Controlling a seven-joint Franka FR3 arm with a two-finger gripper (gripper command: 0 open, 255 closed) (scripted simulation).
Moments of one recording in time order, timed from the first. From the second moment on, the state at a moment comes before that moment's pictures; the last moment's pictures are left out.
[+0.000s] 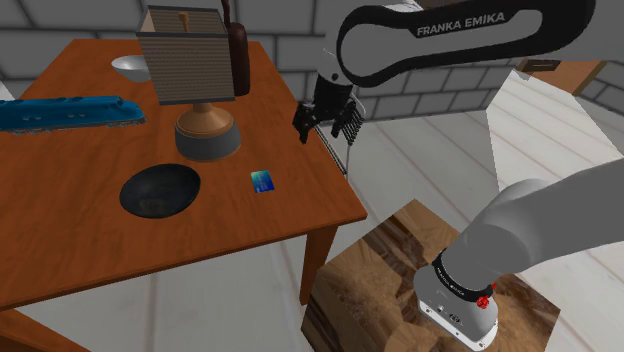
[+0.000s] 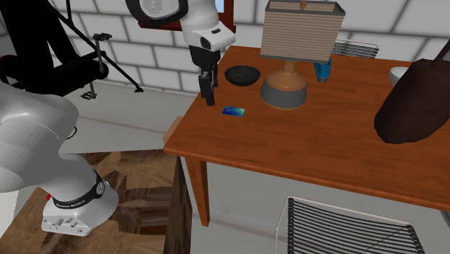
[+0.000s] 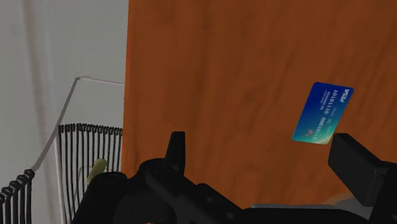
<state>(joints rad) -0.02 -0.46 0.34 -2.41 0.18 2.08 0.37</state>
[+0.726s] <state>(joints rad) -0.08 -0.01 0.56 -2.18 -0.12 2.26 0.84</state>
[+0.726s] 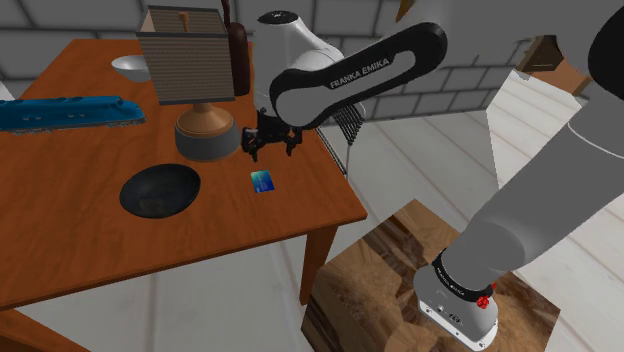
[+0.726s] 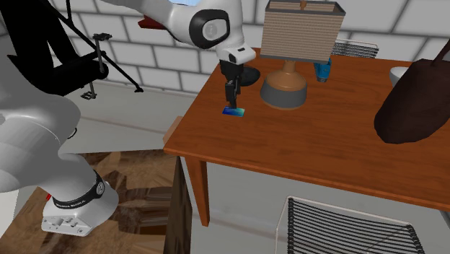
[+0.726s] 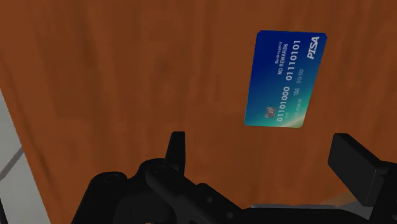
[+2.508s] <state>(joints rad) -0.03 0.24 0.54 -2.07 -0.35 2.33 1.06</state>
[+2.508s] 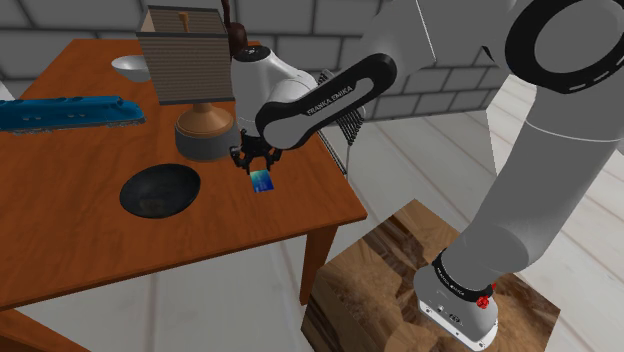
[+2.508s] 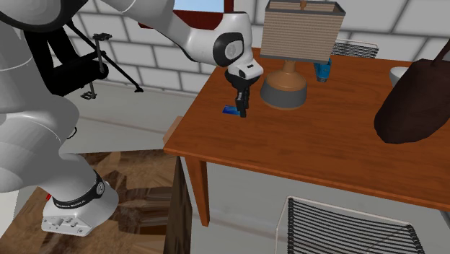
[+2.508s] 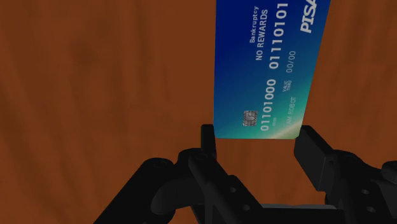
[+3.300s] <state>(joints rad) -0.05 0.16 0.56 -2.02 -0.27 2.22 1.00</state>
